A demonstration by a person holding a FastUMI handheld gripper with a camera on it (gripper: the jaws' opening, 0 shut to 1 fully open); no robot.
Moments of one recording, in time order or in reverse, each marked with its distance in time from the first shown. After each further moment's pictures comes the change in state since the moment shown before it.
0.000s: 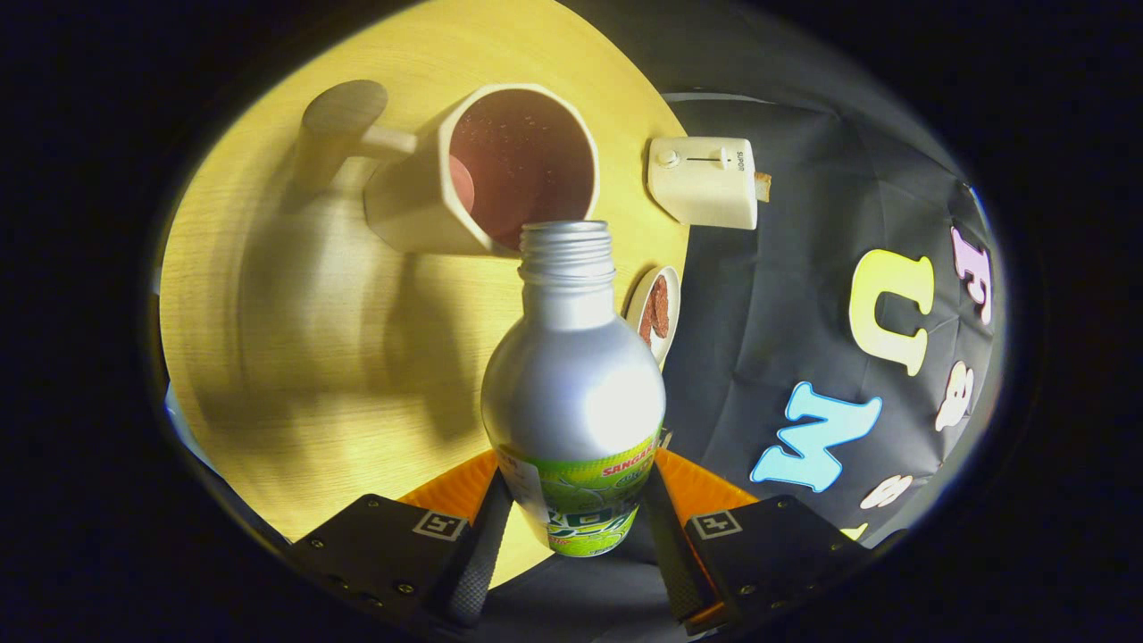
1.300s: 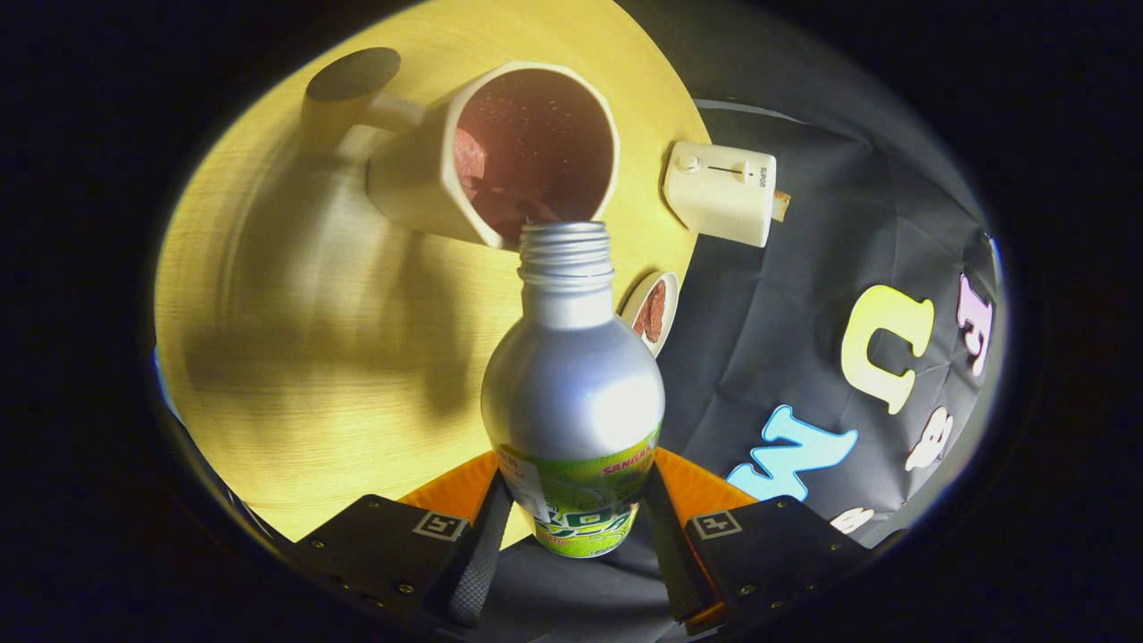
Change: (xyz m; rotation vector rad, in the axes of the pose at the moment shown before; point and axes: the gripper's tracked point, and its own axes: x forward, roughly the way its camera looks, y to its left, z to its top) arm 0.005 -0.016 0.005 -0.131 0.030 -0.036
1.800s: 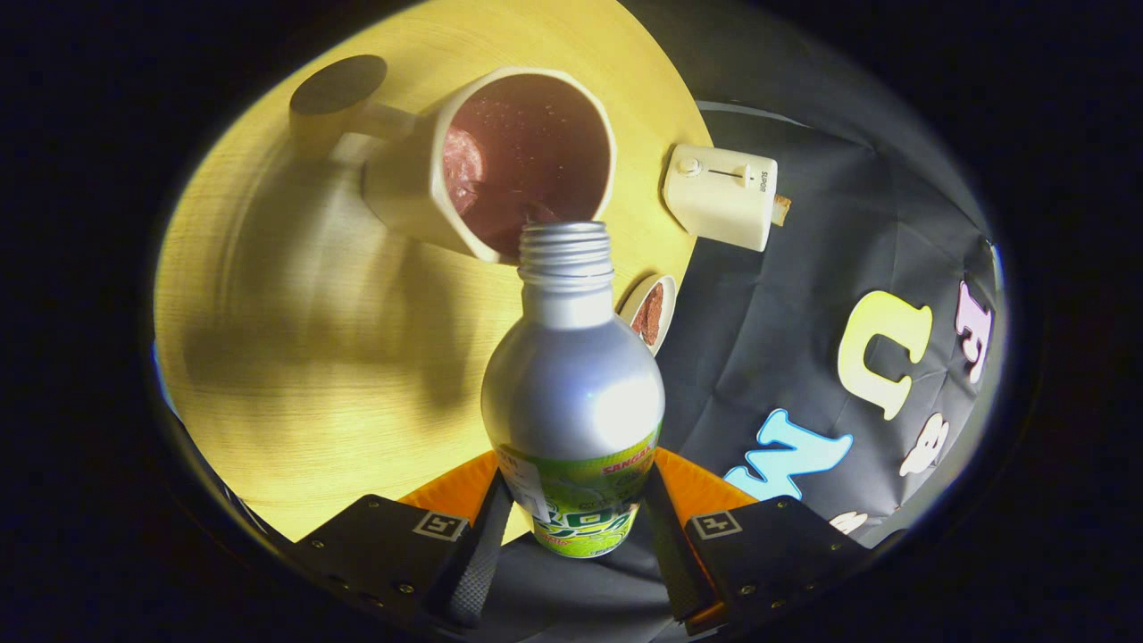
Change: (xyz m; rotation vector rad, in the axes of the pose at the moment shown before) arm -0.001 -0.005 0.005 -0.026 0.004 -0.011
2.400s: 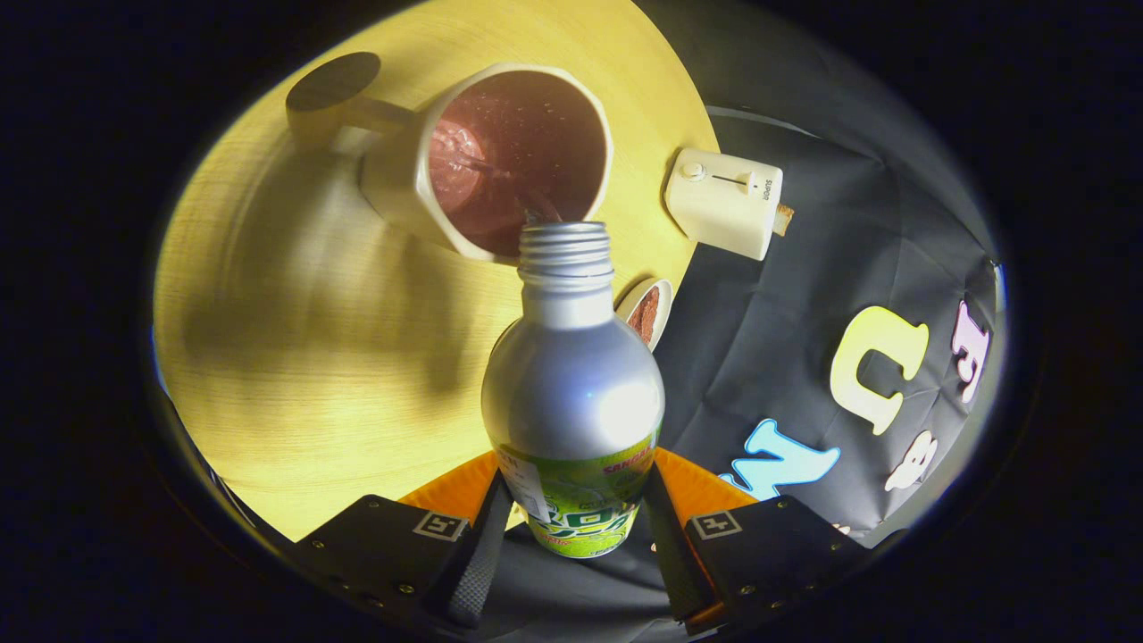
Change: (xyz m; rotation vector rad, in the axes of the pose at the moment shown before) arm 0.002 -0.010 -0.001 -0.051 0.003 -0.009
